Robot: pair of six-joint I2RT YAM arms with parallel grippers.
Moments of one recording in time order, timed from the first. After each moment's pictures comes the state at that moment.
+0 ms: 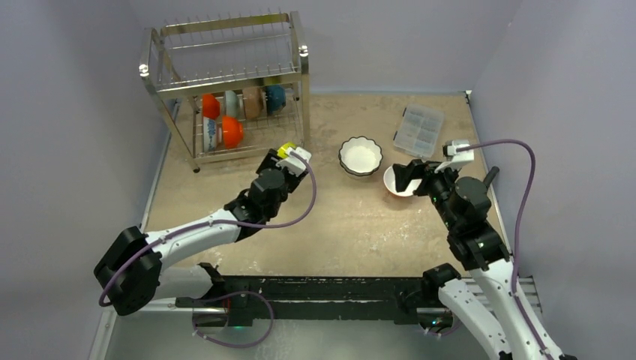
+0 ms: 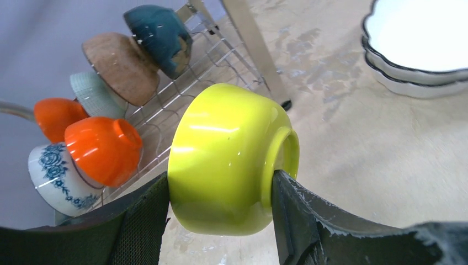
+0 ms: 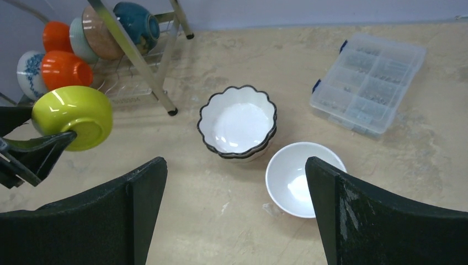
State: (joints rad) left arm -0.80 1.24 0.65 0.34 -0.59 0.29; right arm 0.35 0.55 0.72 -0.29 0.10 0.24
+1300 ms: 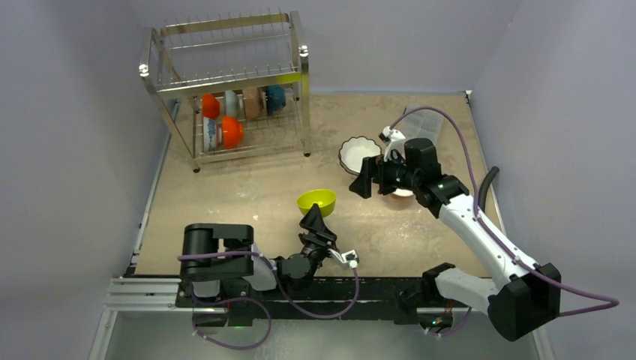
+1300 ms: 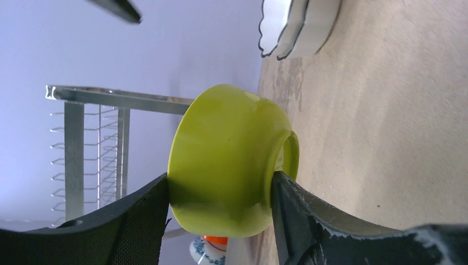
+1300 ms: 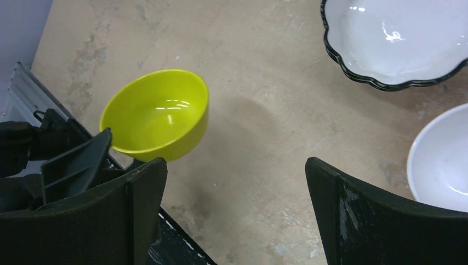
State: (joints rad) left arm -1.47 1.76 0.39 1.43 -1.01 1.40; right arm 0.39 1.08 0.88 -0.42 -0.41 0.27
